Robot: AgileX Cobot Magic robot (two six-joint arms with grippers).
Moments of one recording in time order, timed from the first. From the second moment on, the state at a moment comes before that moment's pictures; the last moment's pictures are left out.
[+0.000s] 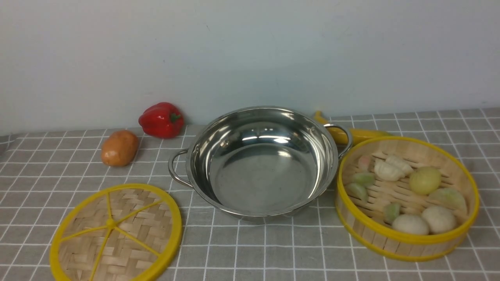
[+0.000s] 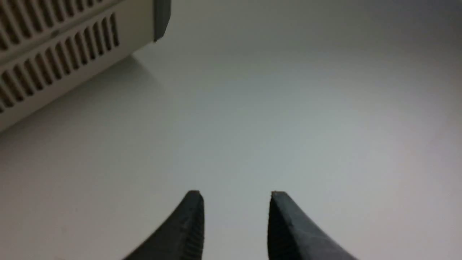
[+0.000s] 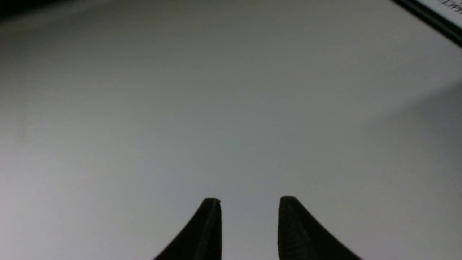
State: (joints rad) right arm -0.06 0.12 -0.33 0.40 -0.45 0.07; left arm 0.08 0.00 -0.13 -0.67 -0.64 -0.07
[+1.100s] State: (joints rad) right arm -0.06 1.52 -1.20 0.02 1.00 0.12; left arm 0.08 1.41 -0.93 0.00 0.89 0.06
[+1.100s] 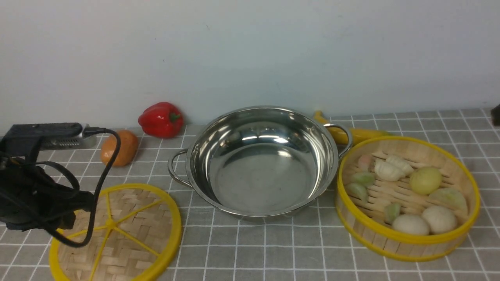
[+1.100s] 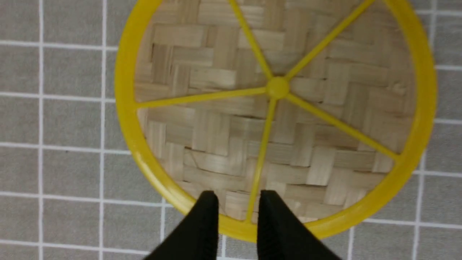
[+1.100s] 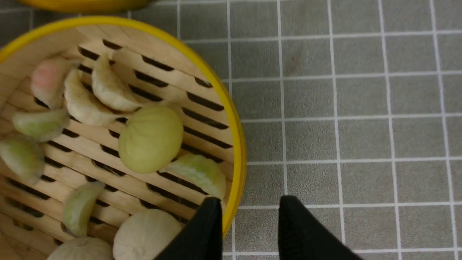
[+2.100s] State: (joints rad) right arm -0.06 1.88 -1.21 0.08 0.87 0.05; left arm 0.08 1.47 -0.93 0.00 0.86 0.04
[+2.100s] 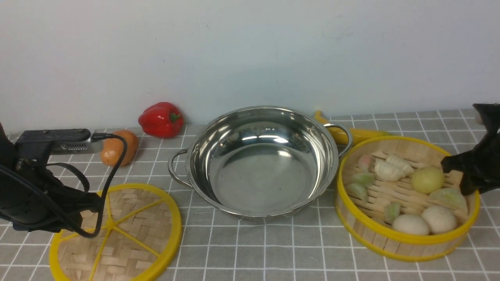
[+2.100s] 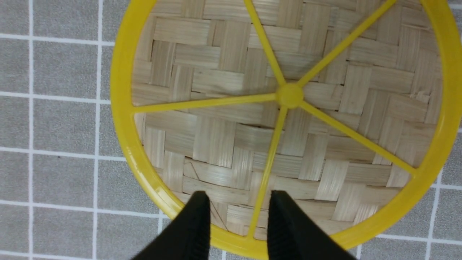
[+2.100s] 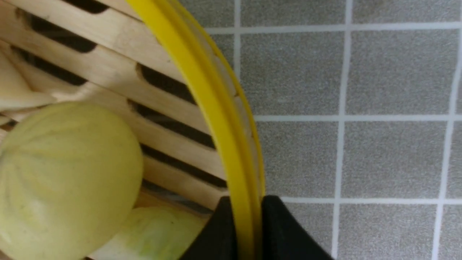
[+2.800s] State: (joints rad) right arm -0.06 1.75 -1.55 0.05 1.23 0.04; left arm 0.08 1.47 -0.93 0.00 0.86 0.04
